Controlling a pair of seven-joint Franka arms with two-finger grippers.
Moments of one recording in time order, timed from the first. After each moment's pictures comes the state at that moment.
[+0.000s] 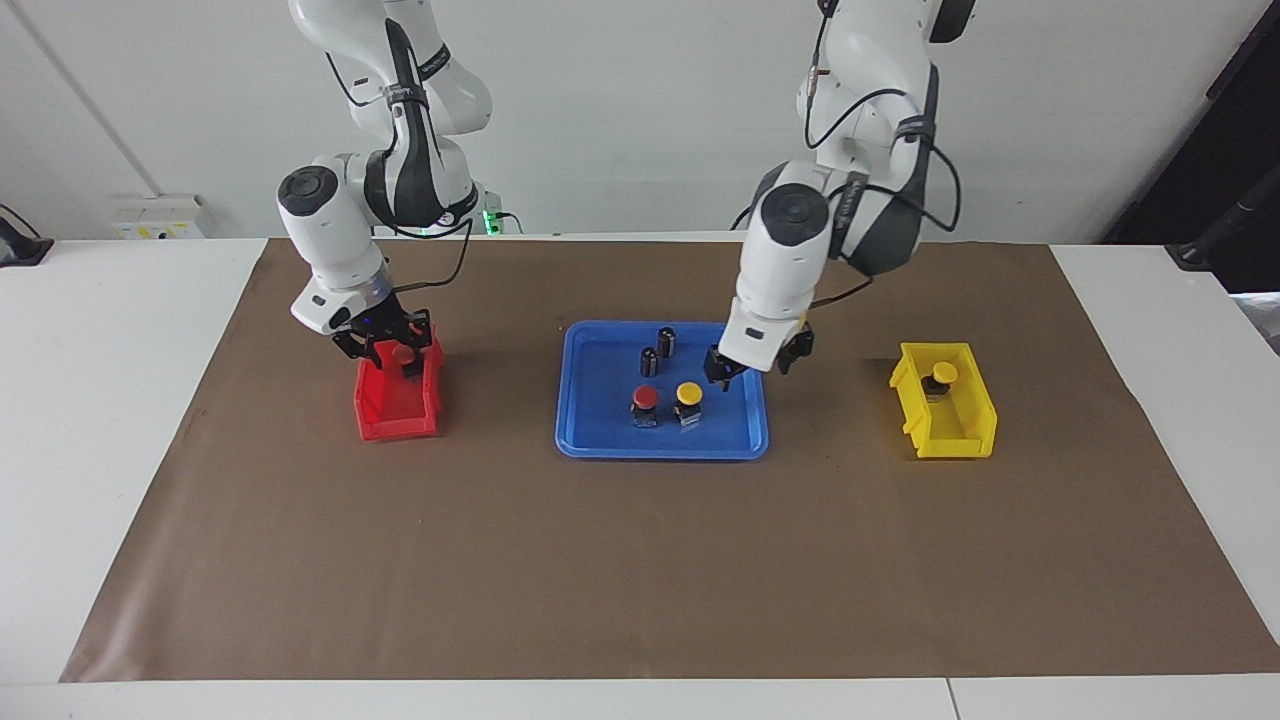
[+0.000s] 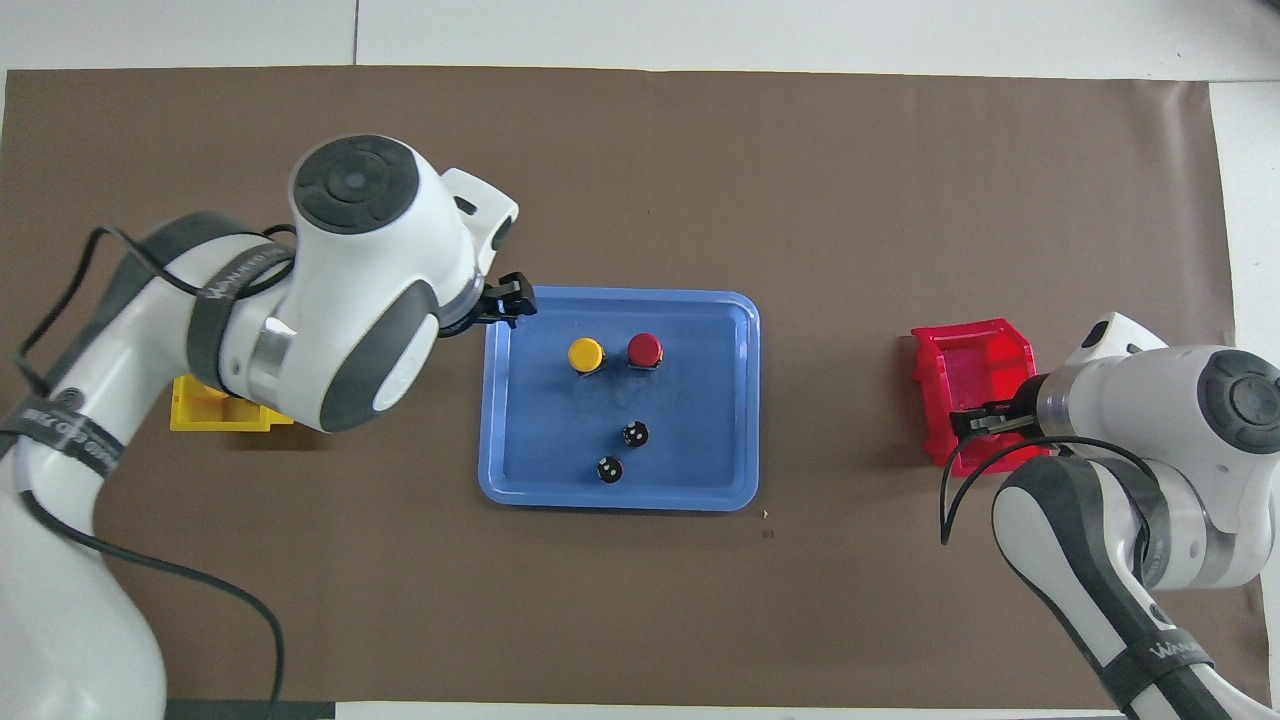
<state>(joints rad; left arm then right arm) -0.44 0.20 0.01 -1.72 0.01 1.81 -0.55 0.04 -0.12 -0.04 -2.46 0.02 2.36 -0.18</state>
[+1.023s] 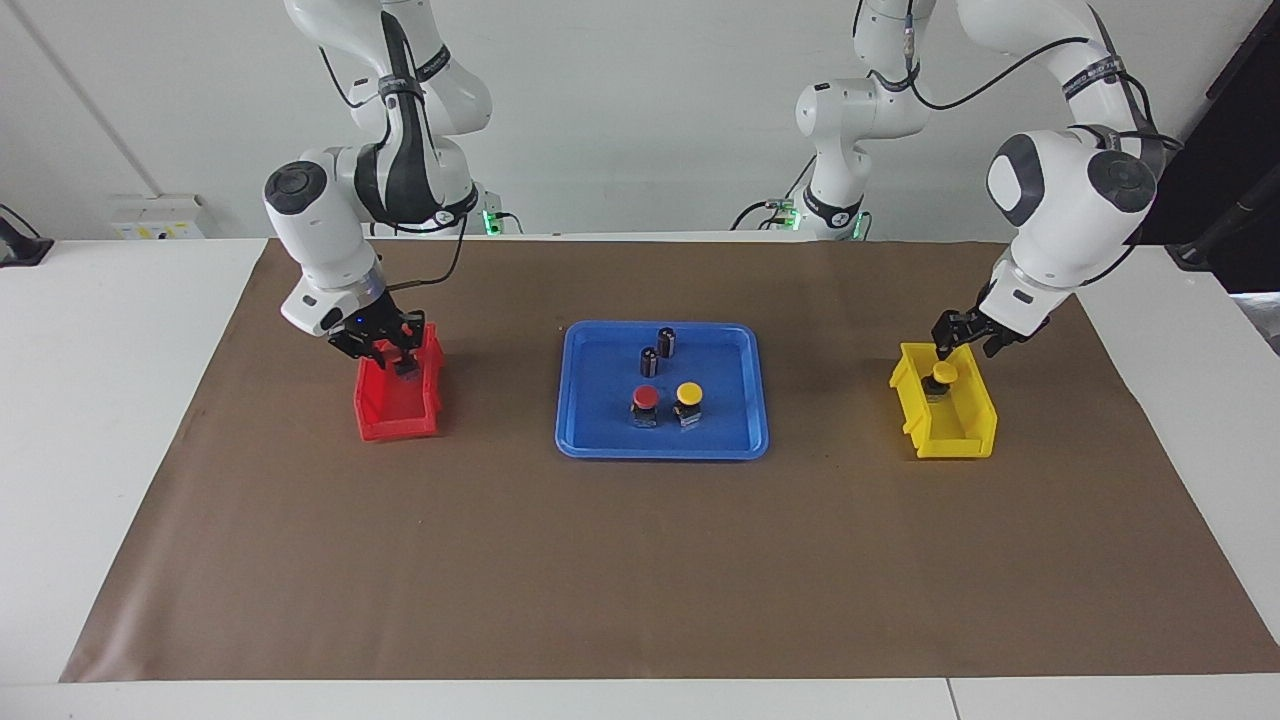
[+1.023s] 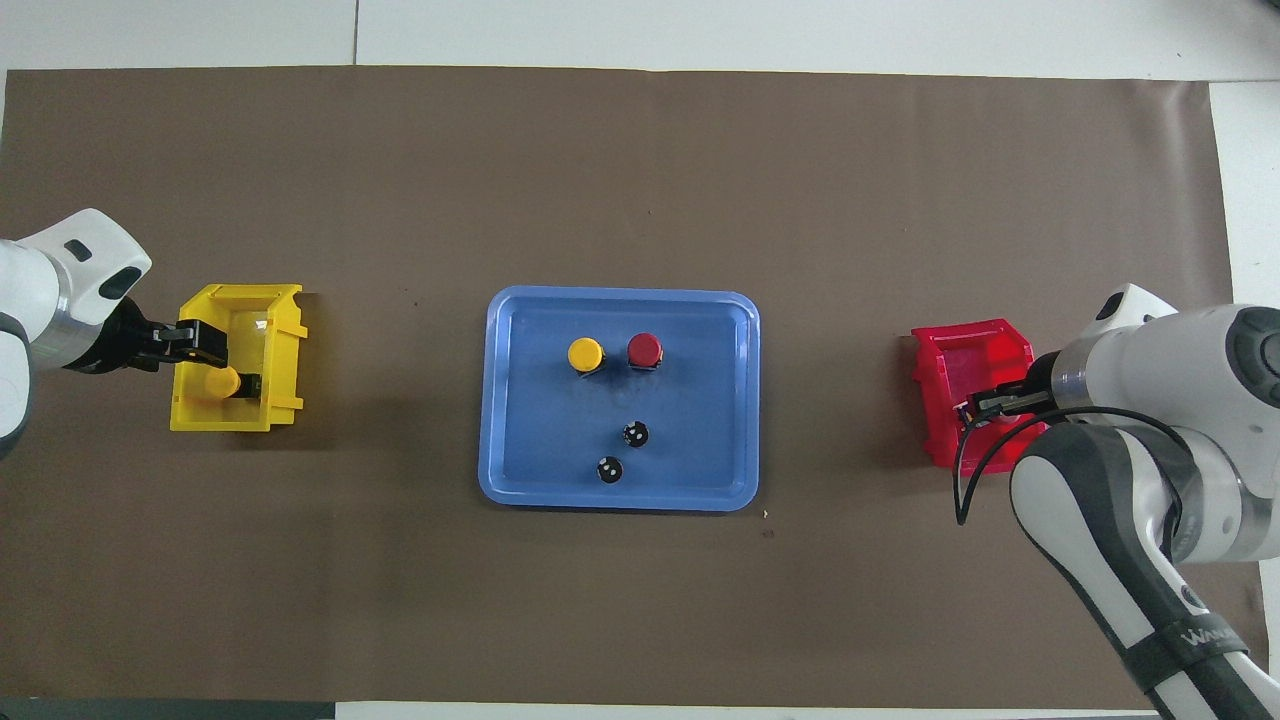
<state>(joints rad) -0.04 -0.02 0.02 -2.08 0.01 2.00 0.02 0.04 -0.08 -0.04 -2.22 0.02 2.10 -0.18</state>
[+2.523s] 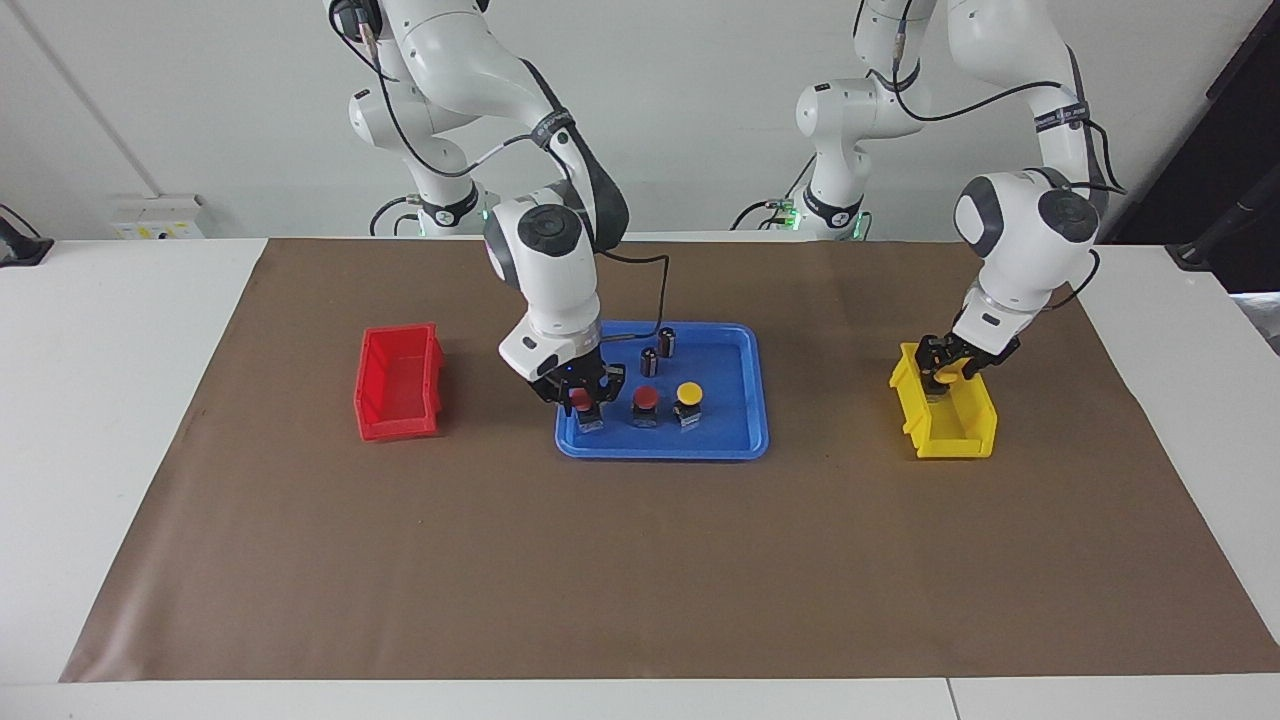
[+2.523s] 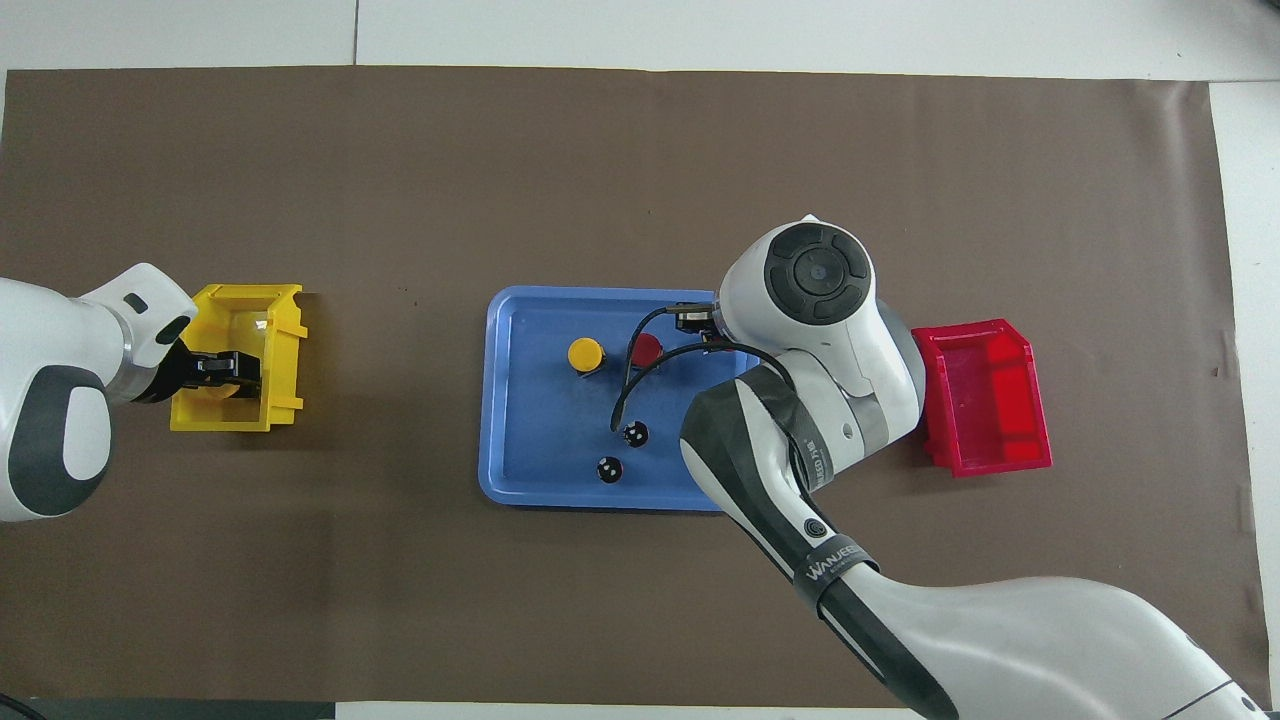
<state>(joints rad) -0.02 0.00 0.02 -2.28 0.01 2.26 0.03 0.48 0.32 -0.01 -1.86 0.01 2.26 0.51</state>
